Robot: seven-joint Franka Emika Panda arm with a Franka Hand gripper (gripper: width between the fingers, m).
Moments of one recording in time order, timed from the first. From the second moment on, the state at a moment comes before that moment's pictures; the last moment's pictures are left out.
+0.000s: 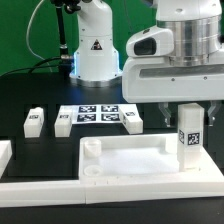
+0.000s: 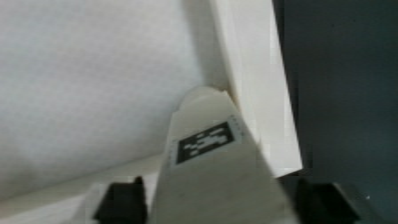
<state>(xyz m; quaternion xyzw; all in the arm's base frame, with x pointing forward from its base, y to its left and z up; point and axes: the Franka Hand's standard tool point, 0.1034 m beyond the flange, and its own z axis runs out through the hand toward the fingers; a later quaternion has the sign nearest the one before) 0.636 0.107 0.103 -0.98 0.19 0.00 0.05</state>
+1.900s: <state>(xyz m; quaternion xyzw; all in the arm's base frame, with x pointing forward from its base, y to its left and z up) 0.643 0.111 0.105 -1.00 0.06 -0.03 0.04</state>
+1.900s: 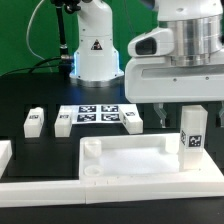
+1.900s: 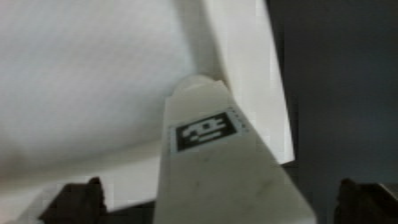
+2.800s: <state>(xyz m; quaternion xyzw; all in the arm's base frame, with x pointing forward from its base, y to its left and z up) 0.645 0.107 0.105 -0.96 0.28 -0.02 0.04</state>
